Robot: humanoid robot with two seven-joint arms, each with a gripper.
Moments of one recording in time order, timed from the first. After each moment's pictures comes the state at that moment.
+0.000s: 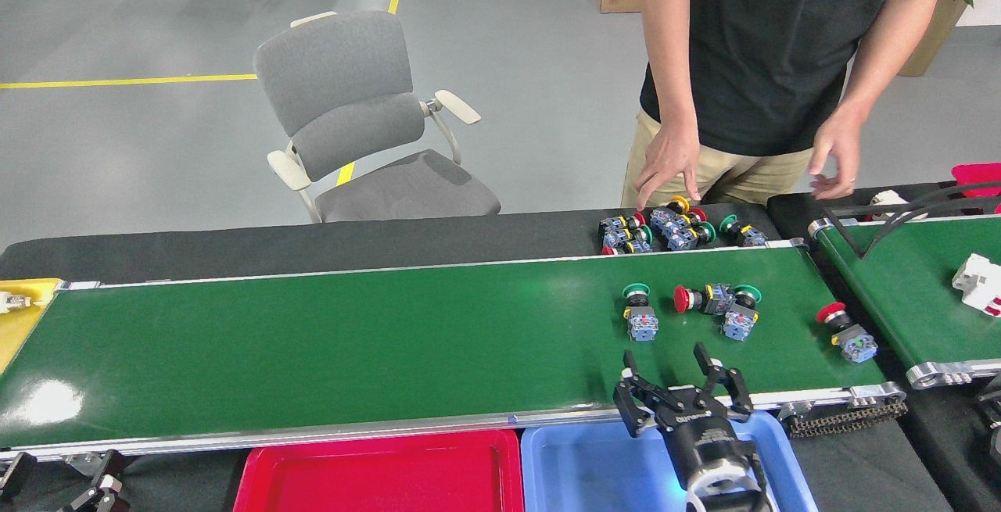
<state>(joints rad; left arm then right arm) 0.26 0.17 0.62 -1.56 -1.34 -0.60 0.09 -0.21 0.05 0.24 -1.29 1.41 0.10 0.01</state>
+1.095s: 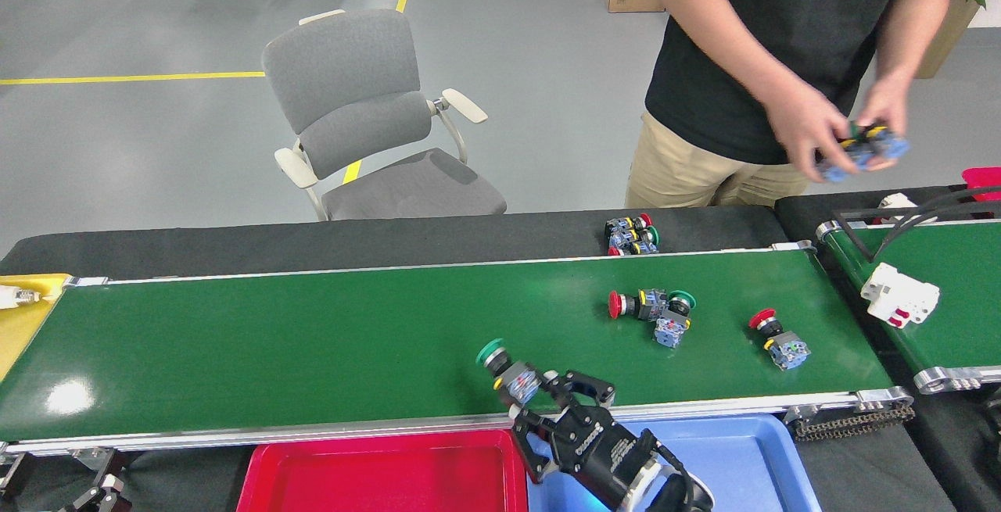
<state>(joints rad) 0.26 0.17 0.62 -1.55 -1.34 -0.60 0.09 -0.12 -0.01 0.39 -1.47 1.41 -0.72 -0.03</state>
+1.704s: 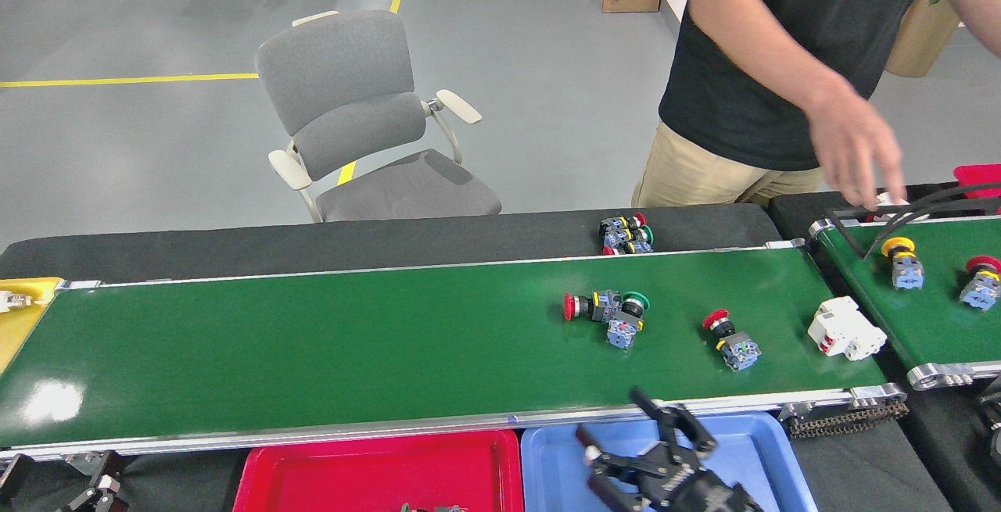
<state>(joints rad) 0.27 0.17 0.63 -1.56 -1.34 -0.60 0.09 0.17 0.06 -0.14 -1.59 1.29 -0.42 -0.03</state>
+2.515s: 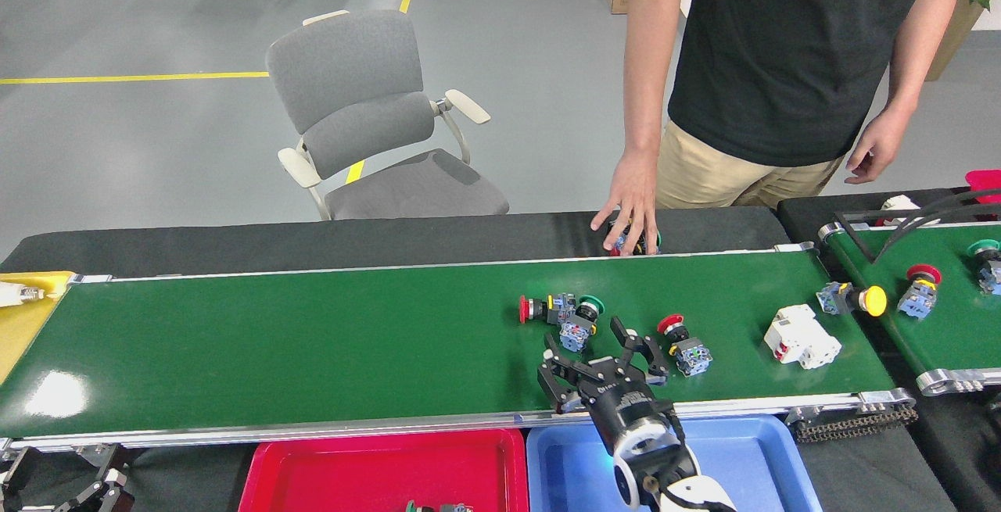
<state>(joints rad) 0.25 0.17 0.61 -1.56 -1.34 -0.60 0.09 -0.35 0.14 0.39 -1.13 1.40 0.12 0.05</state>
